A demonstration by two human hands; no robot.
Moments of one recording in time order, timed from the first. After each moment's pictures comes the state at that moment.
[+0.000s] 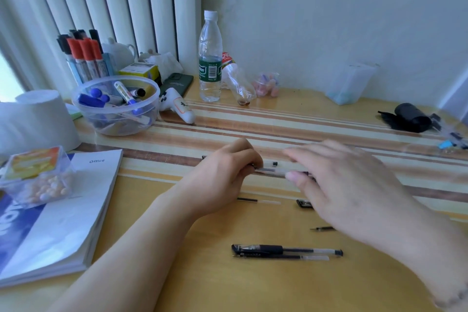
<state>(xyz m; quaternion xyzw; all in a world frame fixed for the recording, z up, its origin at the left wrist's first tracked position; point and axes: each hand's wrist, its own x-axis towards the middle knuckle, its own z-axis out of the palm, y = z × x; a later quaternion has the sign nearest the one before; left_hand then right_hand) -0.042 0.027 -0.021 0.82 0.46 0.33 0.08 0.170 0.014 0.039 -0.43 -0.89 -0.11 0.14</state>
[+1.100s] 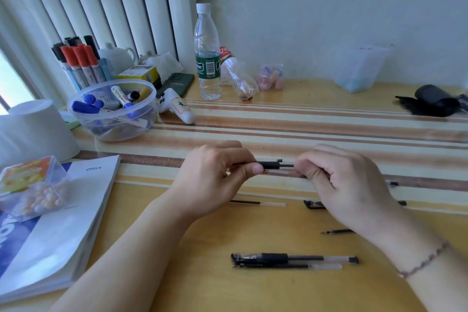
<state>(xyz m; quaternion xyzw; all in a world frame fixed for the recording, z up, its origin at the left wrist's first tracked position) -0.045 0.031 -0.025 0.79 0.48 0.38 0.07 0.187 0.058 -0.020 -0.37 -0.86 0.04 0.35</state>
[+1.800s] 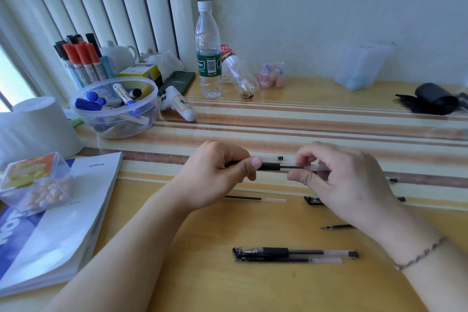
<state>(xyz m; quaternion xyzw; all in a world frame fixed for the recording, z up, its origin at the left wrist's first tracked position) -0.050 0.032 -0.023 0.76 0.49 0.37 0.21 0.185 0.057 -0.018 -0.37 -0.86 0.02 0.35</state>
